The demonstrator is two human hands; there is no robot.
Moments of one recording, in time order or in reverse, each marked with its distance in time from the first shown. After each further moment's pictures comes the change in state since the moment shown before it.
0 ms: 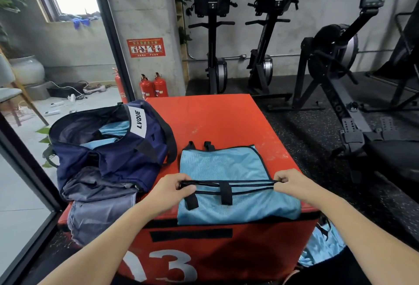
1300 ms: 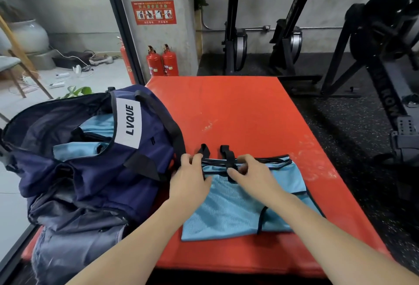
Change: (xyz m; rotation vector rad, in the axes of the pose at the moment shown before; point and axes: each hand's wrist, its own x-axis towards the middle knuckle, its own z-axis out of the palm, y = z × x) left_hand 0.129 -0.024 0.028 0.482 0.254 -0.242; right_hand 0.165 -0.081 0.105 -0.062 0.067 -0.015
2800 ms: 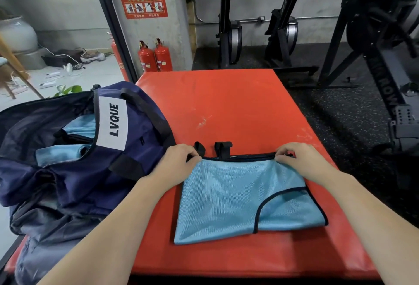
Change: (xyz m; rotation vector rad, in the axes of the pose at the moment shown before) left_hand 0.061 -0.027 -0.010 -0.169 -0.129 0.231; right_hand 0.037 0.100 -0.091 -0.086 0.017 -0.070
